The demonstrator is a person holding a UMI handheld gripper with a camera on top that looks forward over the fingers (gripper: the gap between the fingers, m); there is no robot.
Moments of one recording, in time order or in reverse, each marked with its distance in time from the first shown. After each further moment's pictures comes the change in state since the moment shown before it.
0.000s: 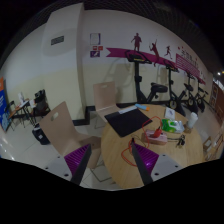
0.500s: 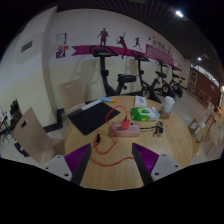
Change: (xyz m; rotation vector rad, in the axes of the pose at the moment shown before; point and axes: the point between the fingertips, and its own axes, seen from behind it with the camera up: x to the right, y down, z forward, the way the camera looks) arm 0.145 0.043 0.049 -0.024 0.276 0.165
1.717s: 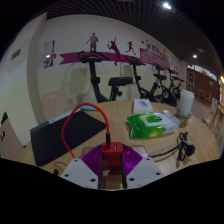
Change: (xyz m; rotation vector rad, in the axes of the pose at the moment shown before) arm 0.074 -0.029 0.308 0.167 -0.005 0.083
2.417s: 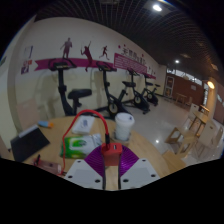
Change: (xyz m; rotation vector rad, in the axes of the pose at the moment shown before) arm 0.271 -0.109 -0.097 0.014 0.261 -0.014
